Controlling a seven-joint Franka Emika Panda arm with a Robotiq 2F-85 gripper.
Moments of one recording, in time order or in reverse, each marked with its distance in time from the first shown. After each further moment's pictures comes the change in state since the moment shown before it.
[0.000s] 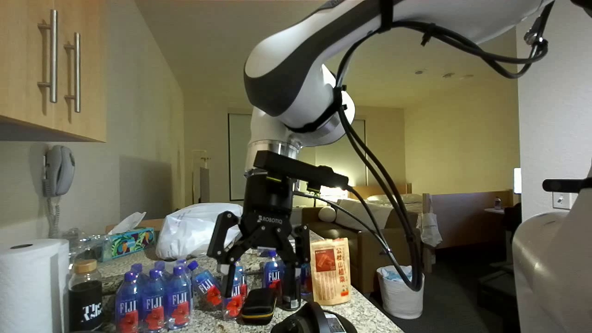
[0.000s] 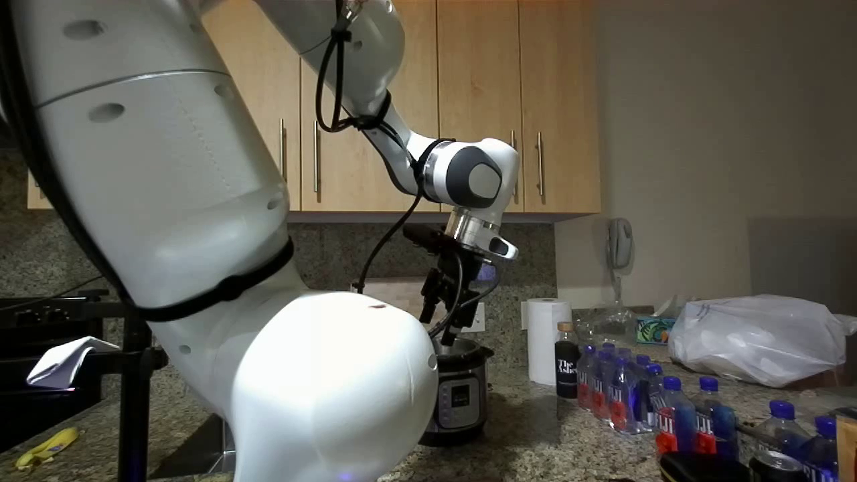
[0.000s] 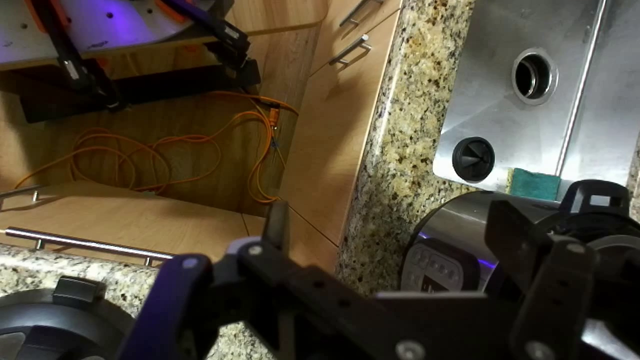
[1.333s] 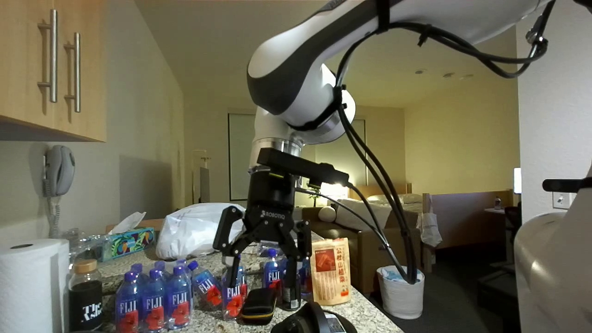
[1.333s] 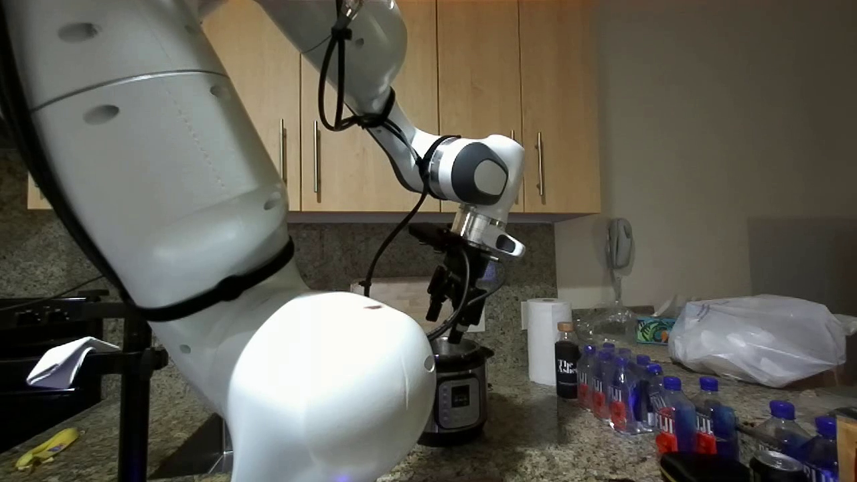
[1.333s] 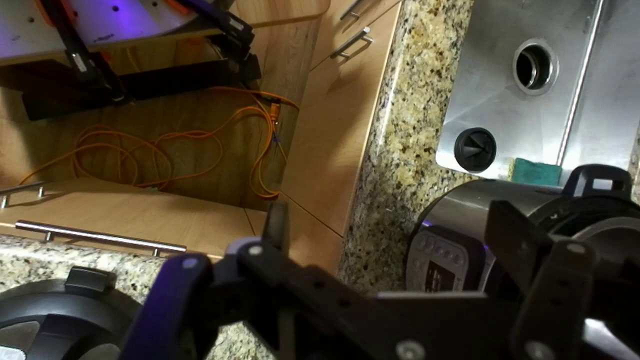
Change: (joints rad) arm -0.033 0.000 -0.005 0.012 -0.007 -0.011 -0.012
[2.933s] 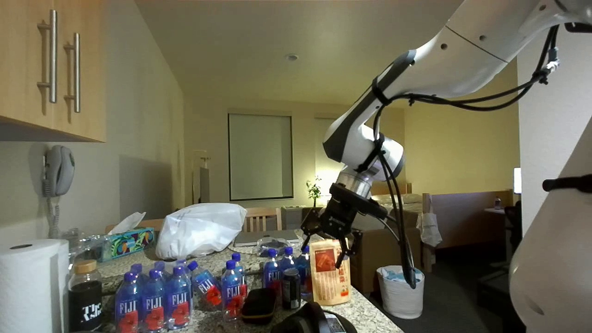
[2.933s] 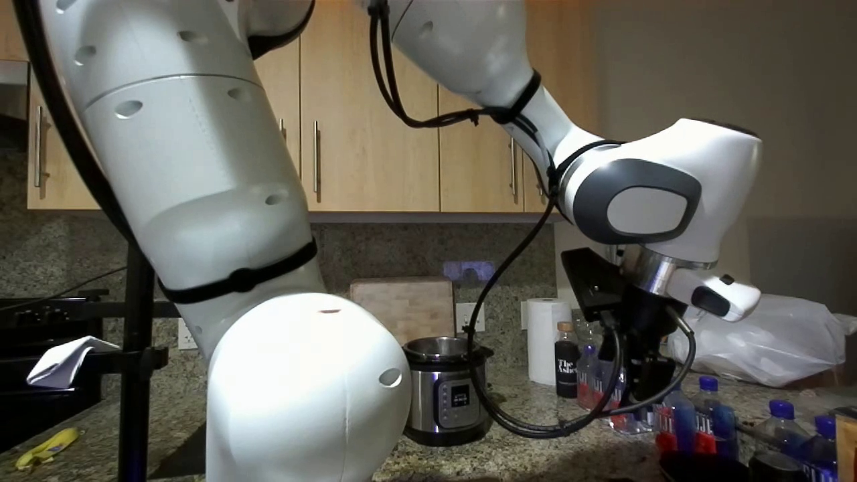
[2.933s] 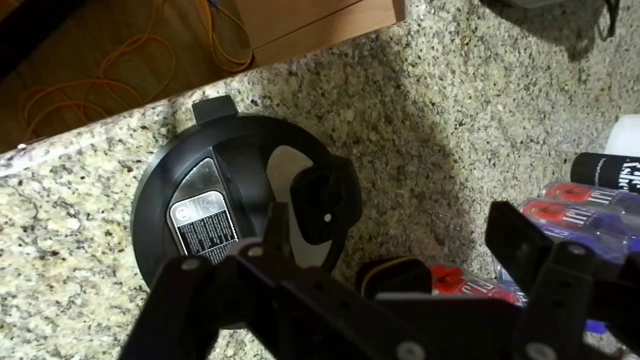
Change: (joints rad) arm -0.263 0.143 -0.392 -0.076 0.082 0.352 -0.206
